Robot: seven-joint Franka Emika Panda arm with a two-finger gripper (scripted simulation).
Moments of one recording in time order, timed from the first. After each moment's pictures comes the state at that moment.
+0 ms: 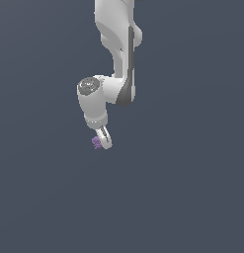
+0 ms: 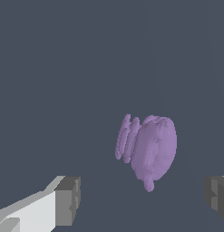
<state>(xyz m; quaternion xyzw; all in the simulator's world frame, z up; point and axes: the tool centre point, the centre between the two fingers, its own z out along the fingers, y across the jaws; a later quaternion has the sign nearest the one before) -0.046 -0.099 0.093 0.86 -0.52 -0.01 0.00</state>
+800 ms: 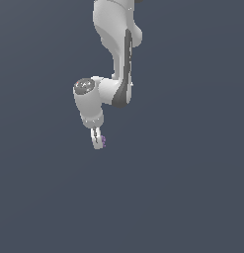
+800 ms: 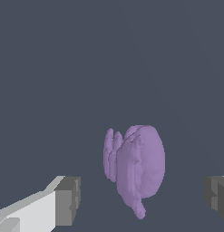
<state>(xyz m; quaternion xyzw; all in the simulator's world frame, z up) -0.055 -0.118 0.083 0.79 -0.62 0.00 0.00</state>
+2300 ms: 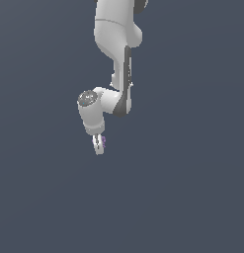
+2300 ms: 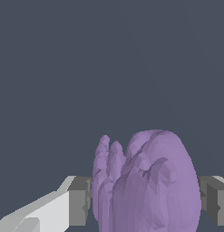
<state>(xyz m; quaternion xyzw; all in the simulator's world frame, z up) -0.055 -0.118 0.034 0.78 -0.62 0.00 0.00</state>
